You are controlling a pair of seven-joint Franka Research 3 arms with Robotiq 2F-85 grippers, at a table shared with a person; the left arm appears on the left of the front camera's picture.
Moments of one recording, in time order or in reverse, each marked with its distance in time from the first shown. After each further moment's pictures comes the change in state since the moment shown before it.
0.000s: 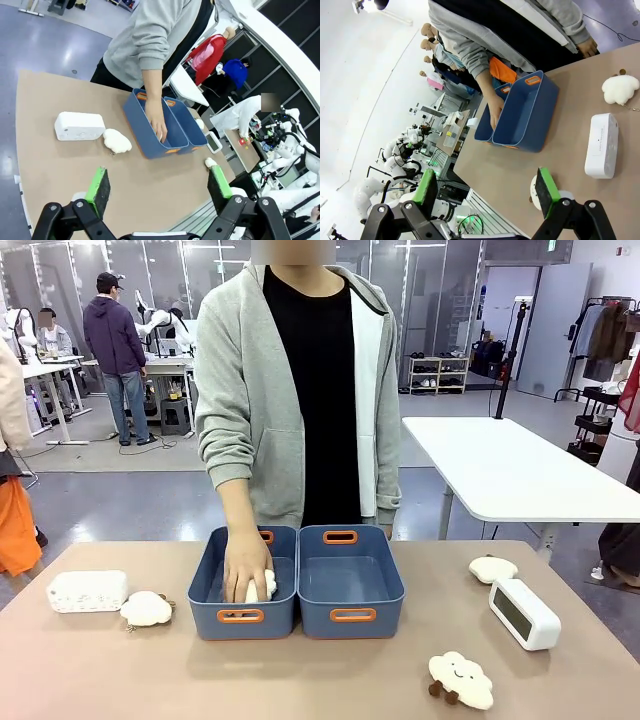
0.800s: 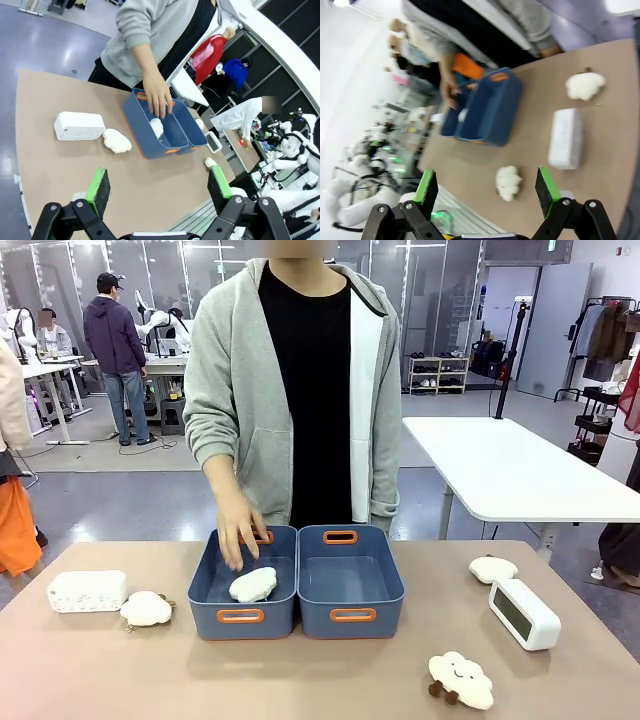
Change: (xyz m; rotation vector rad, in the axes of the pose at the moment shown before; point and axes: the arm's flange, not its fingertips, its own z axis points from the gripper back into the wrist) left arm 0.000 0.000 0.000 0.000 0.000 -0.001; right arm 0.009 0.017 0.013 -0.224 0.025 0.075
